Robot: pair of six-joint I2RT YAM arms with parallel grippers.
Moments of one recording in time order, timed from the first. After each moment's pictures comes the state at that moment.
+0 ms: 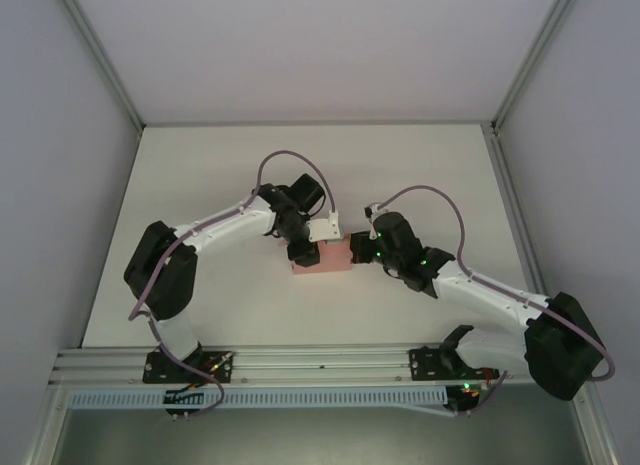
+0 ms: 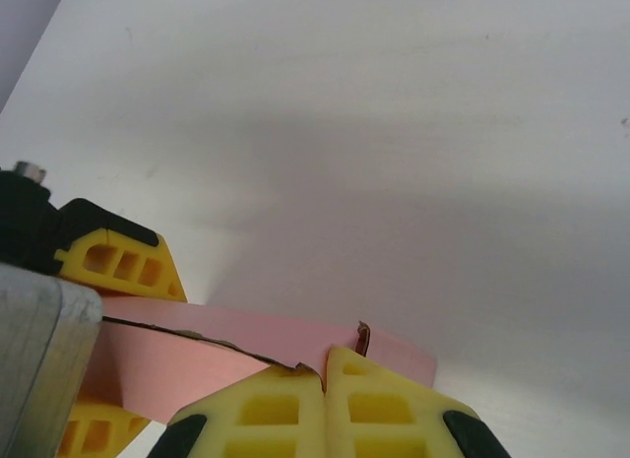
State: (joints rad) left arm -0.79 1.77 1.35 -0.88 0.22 0.62; right arm 0.74 1.16 0.60 -0.07 0.01 0.56
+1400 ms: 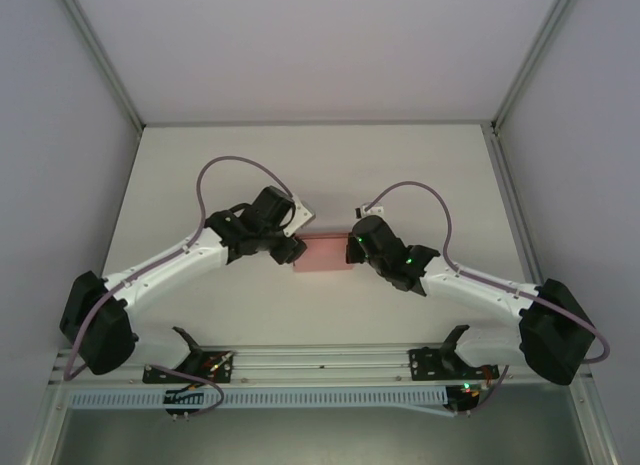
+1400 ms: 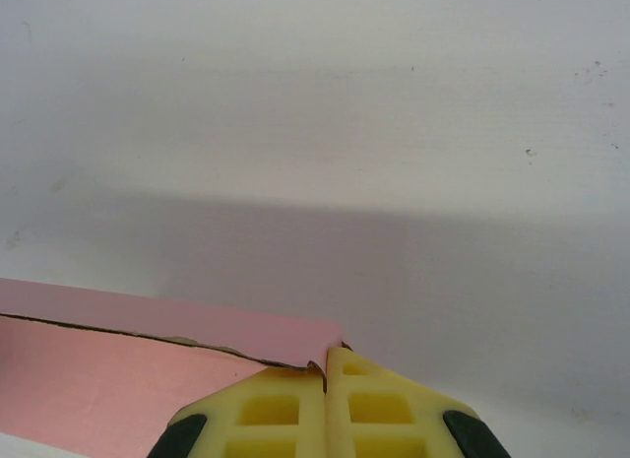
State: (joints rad) left arm -0.81 1.36 1.06 -0.66 -0.05 0.08; right arm 0.86 1.24 0.70 -0.20 0.28 0.58
